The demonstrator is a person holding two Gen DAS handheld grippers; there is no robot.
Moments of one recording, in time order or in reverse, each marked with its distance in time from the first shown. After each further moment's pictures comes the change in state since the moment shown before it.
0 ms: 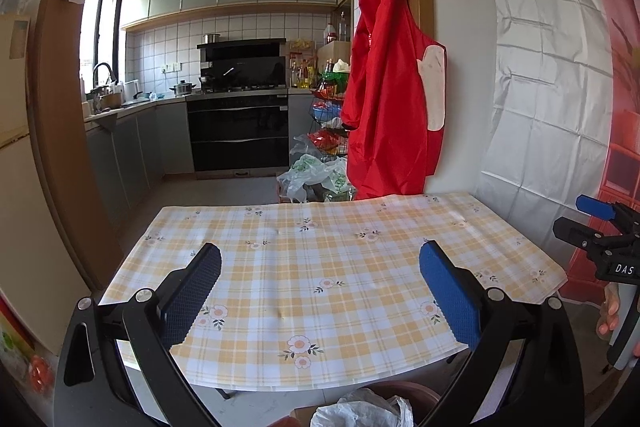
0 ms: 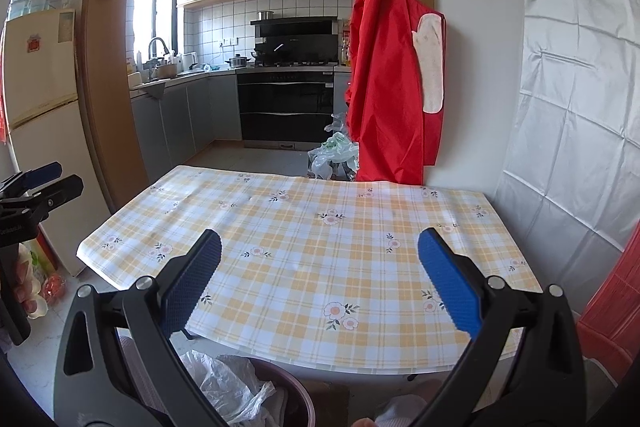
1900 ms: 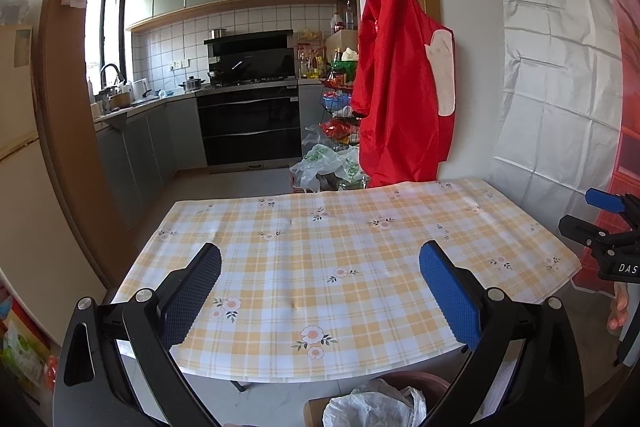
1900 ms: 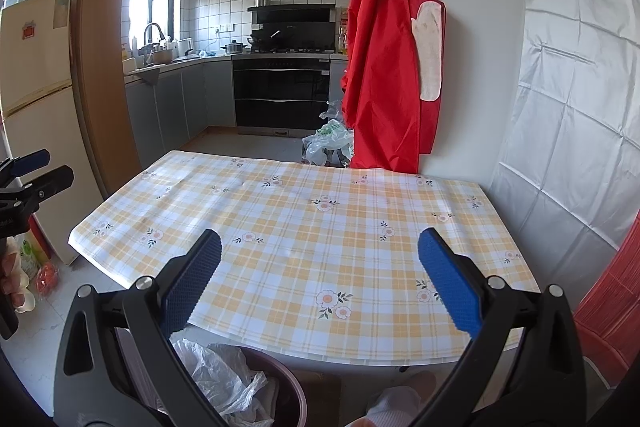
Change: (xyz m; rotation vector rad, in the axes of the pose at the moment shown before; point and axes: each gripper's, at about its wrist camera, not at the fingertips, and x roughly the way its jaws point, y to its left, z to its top) left arm 0.004 -0.005 -0.005 0.029 0.039 0.058; right arm 0.011 -0.001 -0.008 -0.012 0.046 -0.018
